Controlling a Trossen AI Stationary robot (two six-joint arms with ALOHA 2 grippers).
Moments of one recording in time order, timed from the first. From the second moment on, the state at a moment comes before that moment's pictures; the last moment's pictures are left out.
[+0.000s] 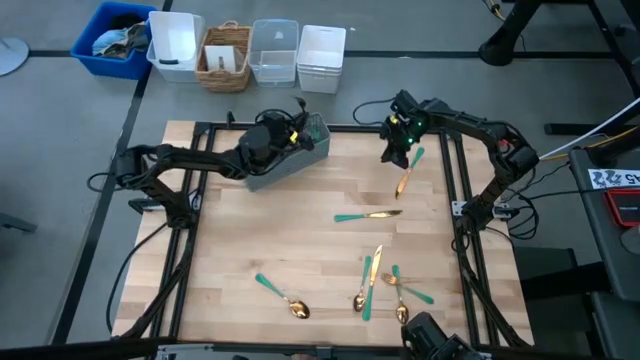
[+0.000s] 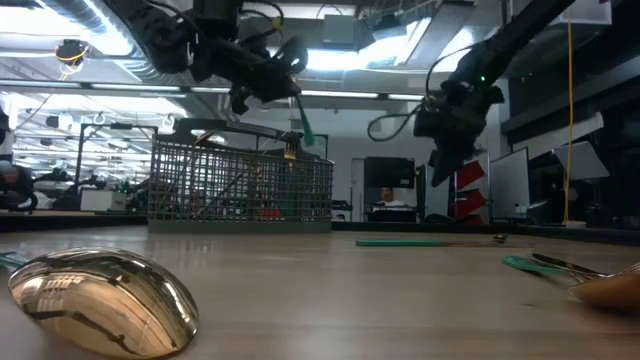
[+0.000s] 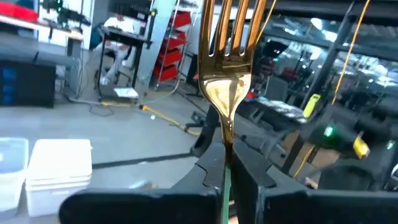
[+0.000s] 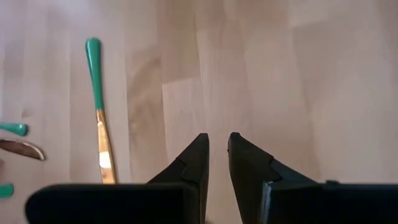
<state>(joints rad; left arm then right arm) 0.35 1.51 0.80 0.78 -0.60 -0.28 -0.90 1.67 1.15 -0.85 -0.60 -0.67</state>
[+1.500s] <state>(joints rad) 0.33 1.42 0.80 0.12 -0.54 -0.23 -0.32 1.67 1.05 -0.70 -0.37 -0.45</state>
